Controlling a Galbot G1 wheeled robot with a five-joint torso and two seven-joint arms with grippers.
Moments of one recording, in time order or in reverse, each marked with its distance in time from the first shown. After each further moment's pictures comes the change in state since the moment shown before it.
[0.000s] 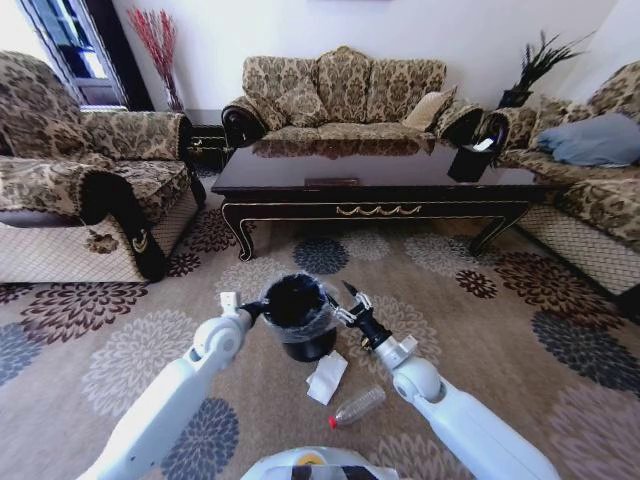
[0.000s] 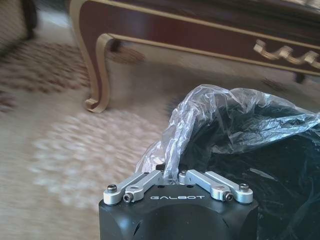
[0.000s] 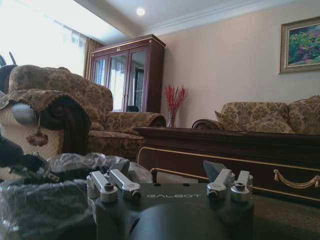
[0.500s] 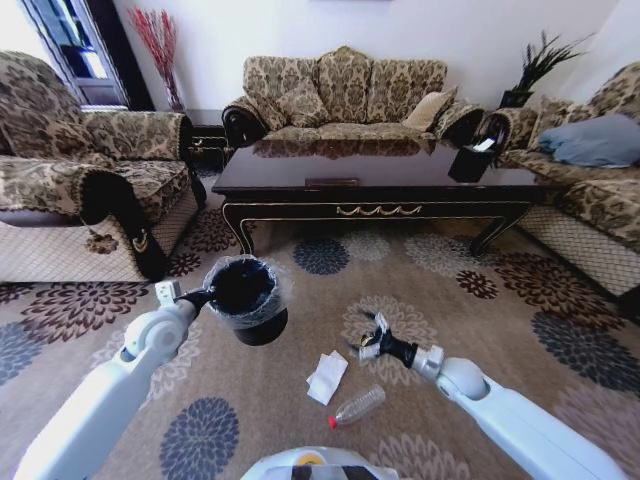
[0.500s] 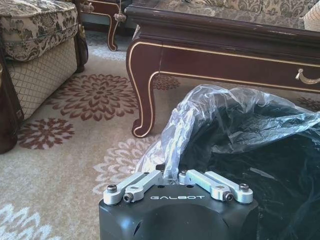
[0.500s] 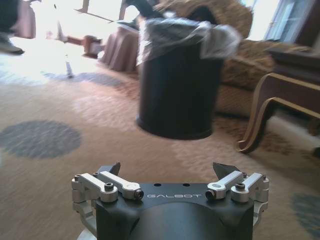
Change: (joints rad) left arm 0.134 0.130 -0.220 -0.094 -0.042 0.001 0.010; right arm 0.069 -0.121 -0.021 -0.329 -0.162 0.117 -0.661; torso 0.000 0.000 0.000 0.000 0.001
